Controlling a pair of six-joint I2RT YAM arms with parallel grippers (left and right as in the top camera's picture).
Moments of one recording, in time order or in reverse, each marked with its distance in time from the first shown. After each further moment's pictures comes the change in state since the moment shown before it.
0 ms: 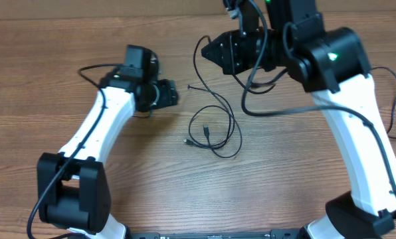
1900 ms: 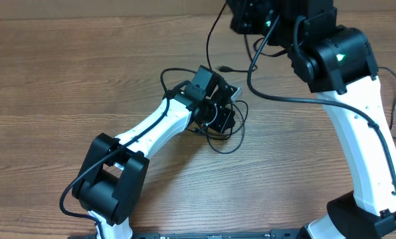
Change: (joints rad) left arm -0.346 0.144 -0.010 0.179 0.254 0.290; right arm -0.041 -0.007 0.000 0.264 0.470 0.235
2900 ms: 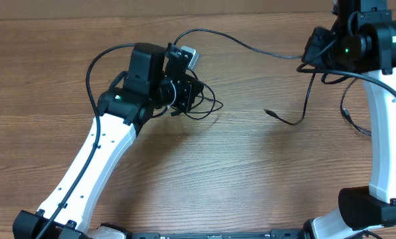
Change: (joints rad) left arm 0.212 -0.417 -0.008 -0.025 -0.037 0.000; right arm -0.301 0.000 -0.025 -0.605 0.102 -0.008
